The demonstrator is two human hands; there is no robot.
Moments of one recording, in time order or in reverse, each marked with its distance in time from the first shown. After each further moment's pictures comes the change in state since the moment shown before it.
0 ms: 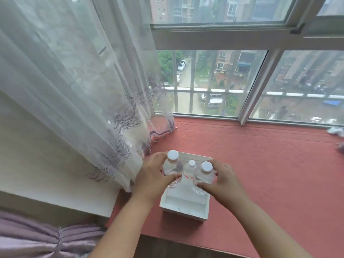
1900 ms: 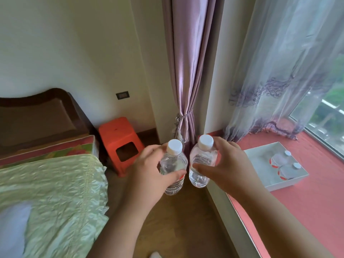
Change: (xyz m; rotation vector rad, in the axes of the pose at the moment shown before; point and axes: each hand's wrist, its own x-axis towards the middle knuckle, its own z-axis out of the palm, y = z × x) left_hand -0.496 0.224 0.007 0.311 0.912 -0.609; right_hand -0.305 -0.085 -0.040 -0.184 -0.642 -0.921
